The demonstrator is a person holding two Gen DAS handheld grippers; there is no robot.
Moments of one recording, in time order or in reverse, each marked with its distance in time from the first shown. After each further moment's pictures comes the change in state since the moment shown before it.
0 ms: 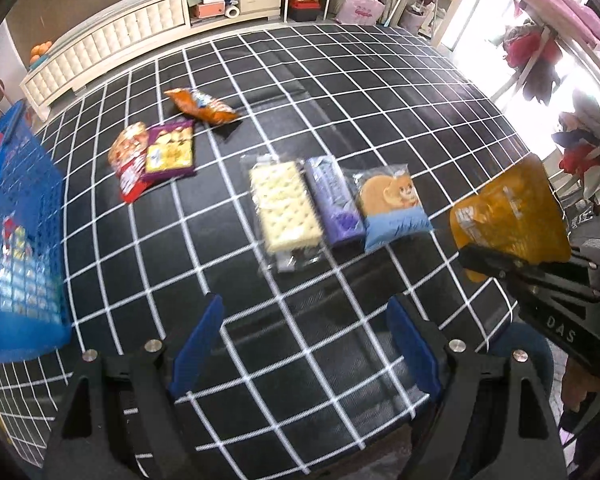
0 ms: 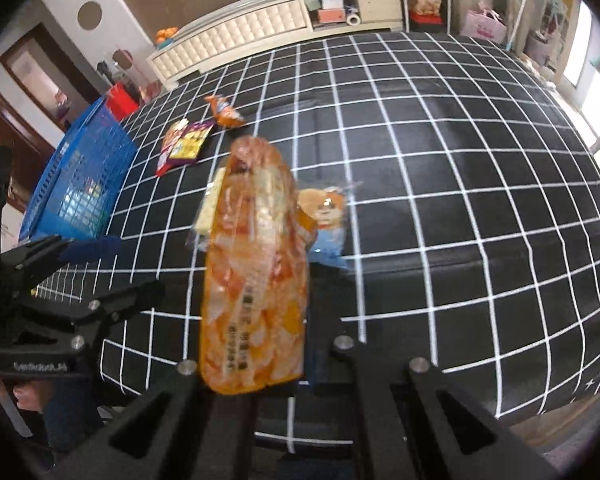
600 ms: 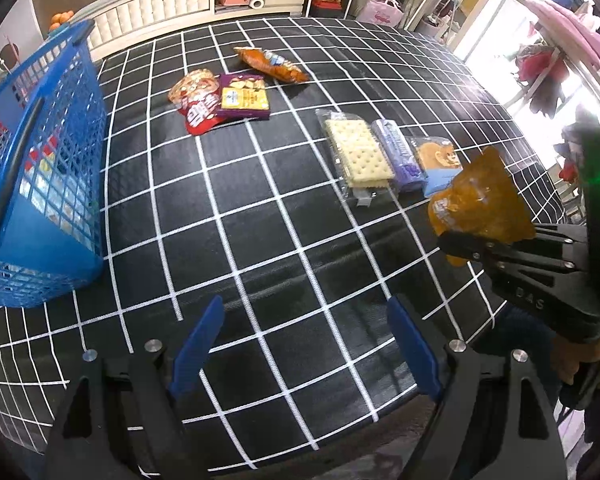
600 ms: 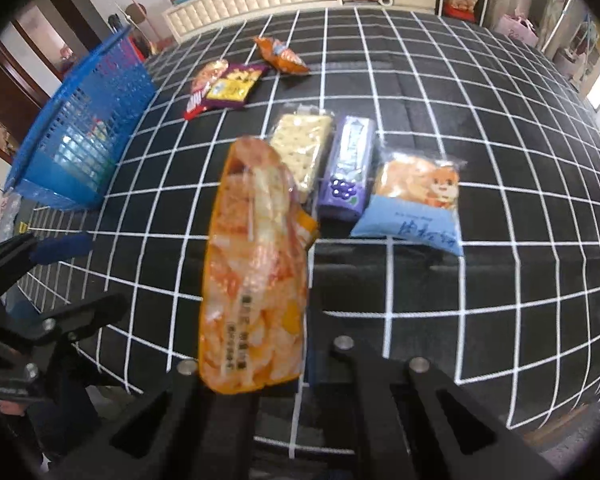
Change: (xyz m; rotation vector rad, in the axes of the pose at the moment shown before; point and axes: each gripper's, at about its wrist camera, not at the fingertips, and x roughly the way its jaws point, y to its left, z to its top) left arm -0.020 0.072 -0.064 -0.076 -0.012 -0.031; right arm 0.020 0.066 -0.018 -0.122 0.096 -0.035
